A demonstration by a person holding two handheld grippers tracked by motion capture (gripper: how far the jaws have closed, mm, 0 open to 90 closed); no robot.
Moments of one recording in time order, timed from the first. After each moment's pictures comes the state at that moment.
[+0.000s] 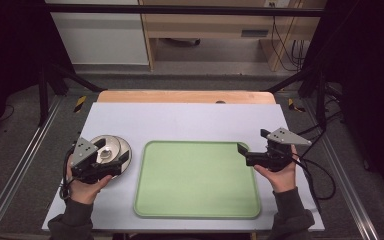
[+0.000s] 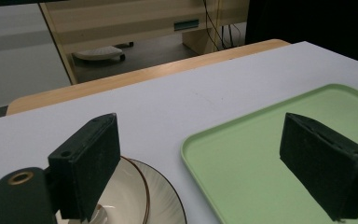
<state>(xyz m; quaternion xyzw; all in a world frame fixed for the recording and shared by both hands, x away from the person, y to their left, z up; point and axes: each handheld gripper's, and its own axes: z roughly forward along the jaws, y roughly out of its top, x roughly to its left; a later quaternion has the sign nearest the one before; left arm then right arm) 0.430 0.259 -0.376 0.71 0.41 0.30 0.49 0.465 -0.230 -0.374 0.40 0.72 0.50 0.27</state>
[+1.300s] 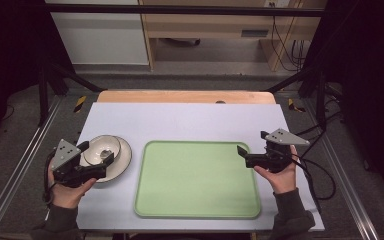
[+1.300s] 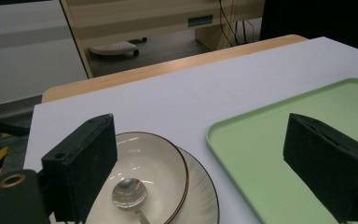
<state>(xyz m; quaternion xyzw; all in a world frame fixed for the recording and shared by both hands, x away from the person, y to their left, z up) 0.417 0.292 -0.369 0.70 0.43 0.31 0.47 0.464 -0.229 -0.376 0.40 0.73 0.48 0.27</state>
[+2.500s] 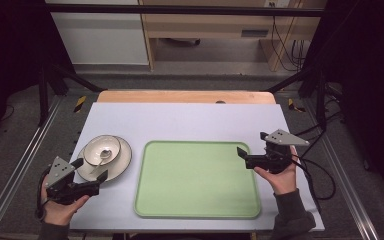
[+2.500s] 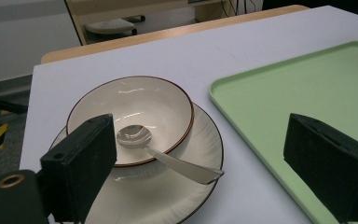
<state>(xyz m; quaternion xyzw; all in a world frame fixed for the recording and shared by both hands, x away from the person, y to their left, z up) 0.392 0.311 -0.401 0.72 0.44 0.29 0.45 0.462 -0.229 -0.376 0.40 0.73 0.48 0.26</state>
